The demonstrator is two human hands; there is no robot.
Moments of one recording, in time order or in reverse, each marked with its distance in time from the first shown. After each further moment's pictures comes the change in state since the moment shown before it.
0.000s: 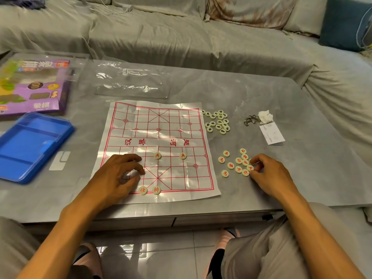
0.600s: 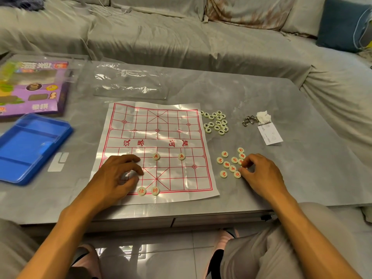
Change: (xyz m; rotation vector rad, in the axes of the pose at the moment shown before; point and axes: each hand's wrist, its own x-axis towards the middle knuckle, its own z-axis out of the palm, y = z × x) left_hand 0.001 -0.001 0.001 -0.026 0.016 -0.001; right_hand -0.001 -0.011 0.012 -0.031 0.097 -0.104
